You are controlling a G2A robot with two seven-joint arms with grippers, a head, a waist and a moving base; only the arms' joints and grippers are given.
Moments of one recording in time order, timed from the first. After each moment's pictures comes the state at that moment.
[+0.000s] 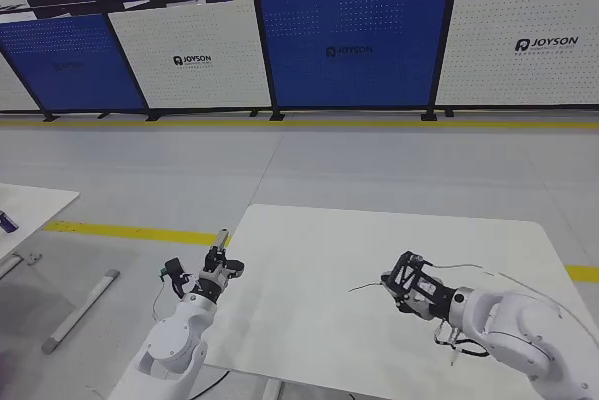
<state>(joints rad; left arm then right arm) 1.73 -1.15 -1.60 -1.80 -0.42 0.00 0.00 -0.88 -0.80 0.68 -1.84 -0.80 -0.34 0.49</state>
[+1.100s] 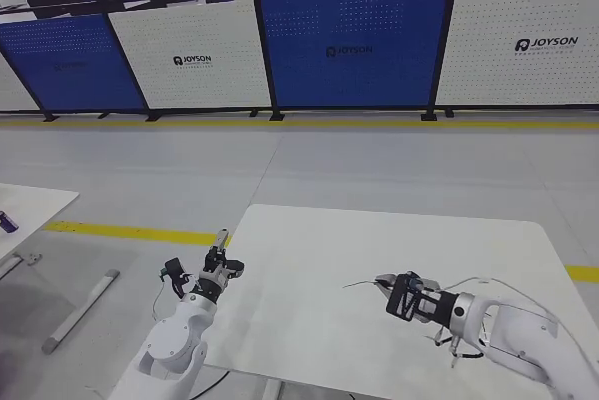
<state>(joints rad) 1.73 -1.15 -1.60 -1.80 -0.42 0.00 0.00 -0.73 -0.72 0.42 -1.80 -1.11 -0.34 0.08</state>
